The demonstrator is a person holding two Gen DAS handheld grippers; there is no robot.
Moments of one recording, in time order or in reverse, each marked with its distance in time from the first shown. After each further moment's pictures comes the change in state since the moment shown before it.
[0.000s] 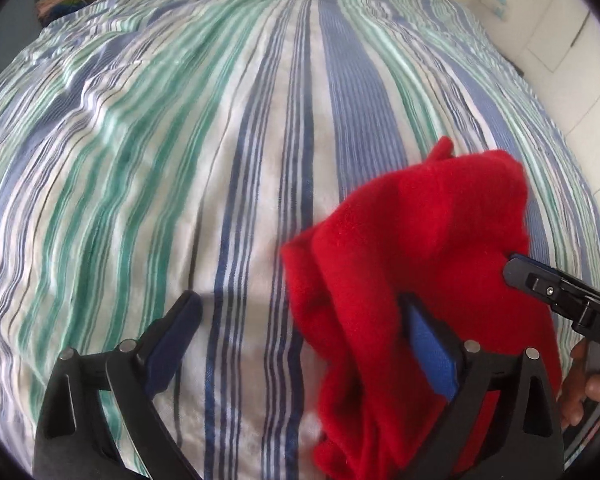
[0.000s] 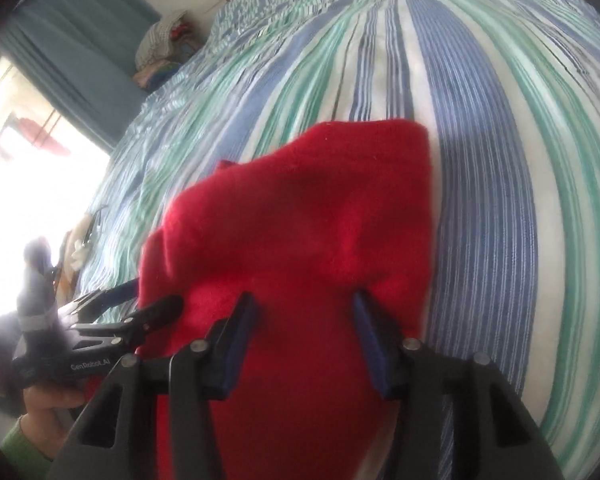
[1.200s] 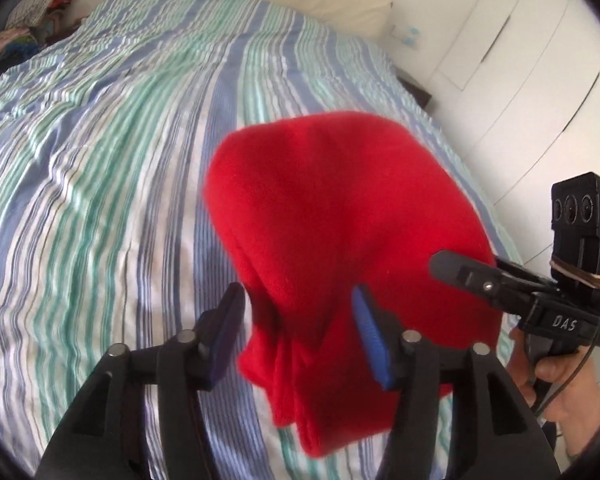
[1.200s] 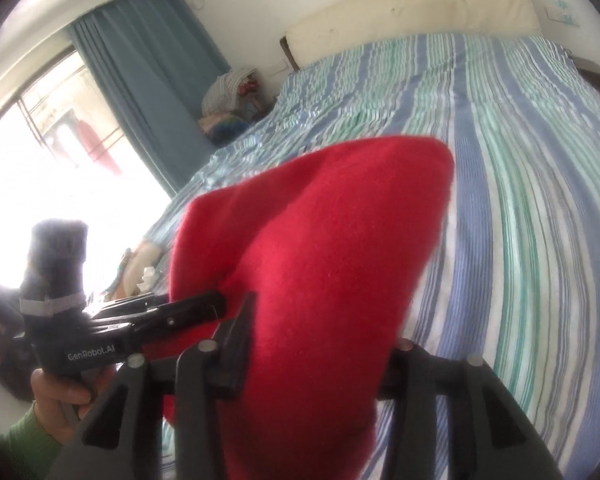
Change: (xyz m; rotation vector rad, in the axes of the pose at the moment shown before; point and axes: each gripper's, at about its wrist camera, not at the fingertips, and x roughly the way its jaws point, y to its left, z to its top) left arm -0.114 -0.070 -0.034 0.124 -0.091 -0.207; right arm -0.140 0.077 -0.009 -0.131 -0.212 0.072
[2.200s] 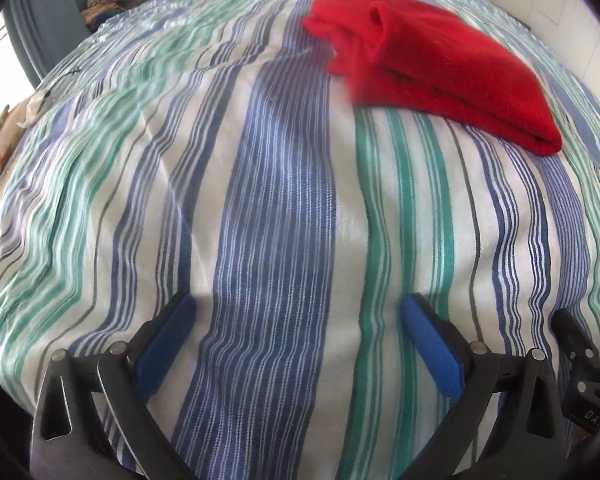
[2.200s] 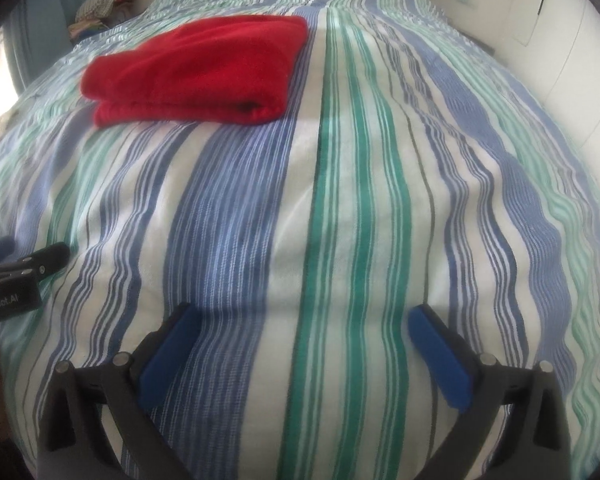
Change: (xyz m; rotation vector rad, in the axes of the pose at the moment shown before) left arm 0.021 -0.031 -0.218 -0.065 0.112 0.448; right arm -0.040 -0.018 -0.273 -0.017 0.193 -0.650
